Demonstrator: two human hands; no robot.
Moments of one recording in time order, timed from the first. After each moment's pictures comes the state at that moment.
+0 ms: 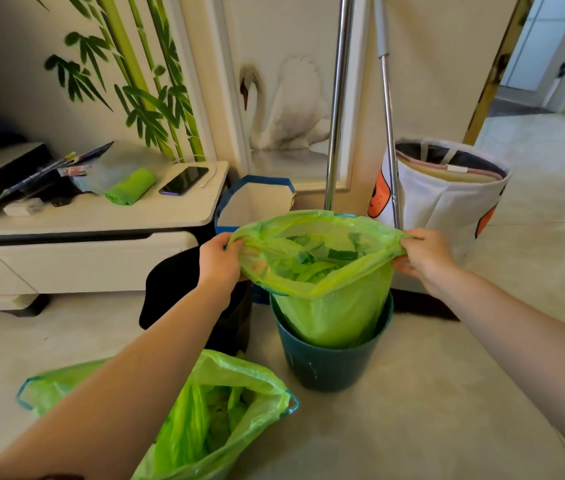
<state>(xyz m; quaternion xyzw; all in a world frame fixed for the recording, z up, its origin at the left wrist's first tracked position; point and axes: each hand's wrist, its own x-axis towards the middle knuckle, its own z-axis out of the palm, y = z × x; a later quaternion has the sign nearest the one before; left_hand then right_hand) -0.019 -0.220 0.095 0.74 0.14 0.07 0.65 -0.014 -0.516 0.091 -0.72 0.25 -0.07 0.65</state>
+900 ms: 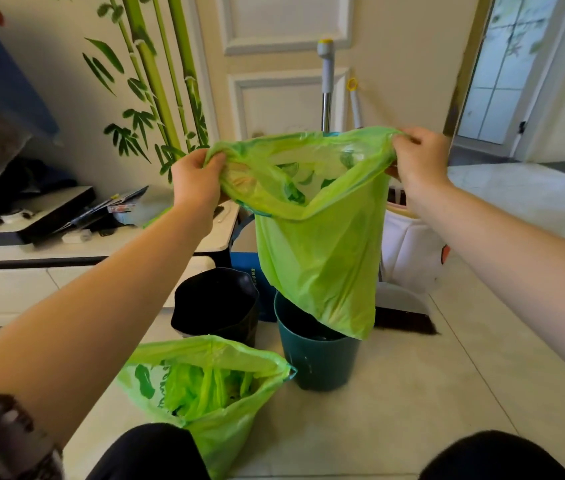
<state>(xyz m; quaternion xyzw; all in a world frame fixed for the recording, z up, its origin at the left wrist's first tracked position) -0.118 -0.211 0.315 0.68 0.02 0.22 0.70 -0.103 -0.485 0.320 -0.68 0.06 -0.33 0.65</state>
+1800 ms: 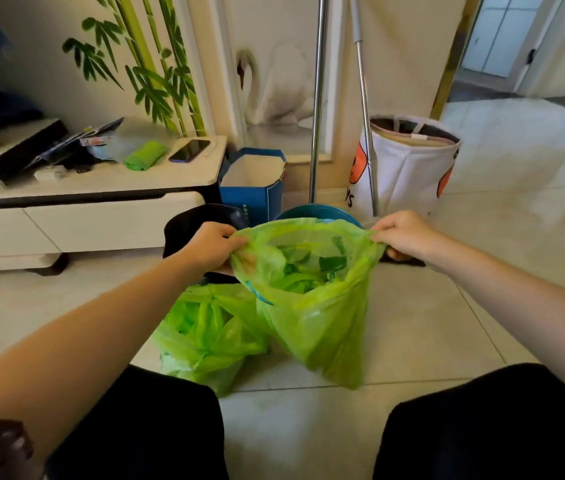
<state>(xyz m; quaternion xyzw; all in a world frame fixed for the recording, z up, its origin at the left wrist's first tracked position) -0.174 -0.187 0.127 0.85 0.06 -0.10 0.52 -0.187 -0.501 0.130 -0.90 0.10 0.04 0.43</state>
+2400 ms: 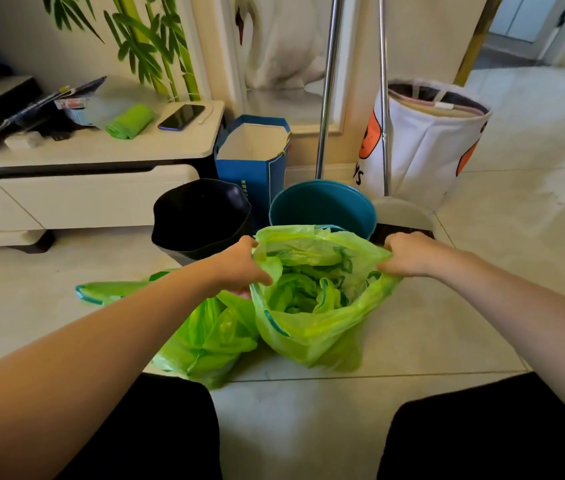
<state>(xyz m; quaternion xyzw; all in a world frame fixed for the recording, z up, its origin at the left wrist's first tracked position) -0.167 -0.211 0.079 0.88 0.04 -0.26 0.40 -0.161 -0.499 0.073 -0.98 0.03 0.19 0.06</state>
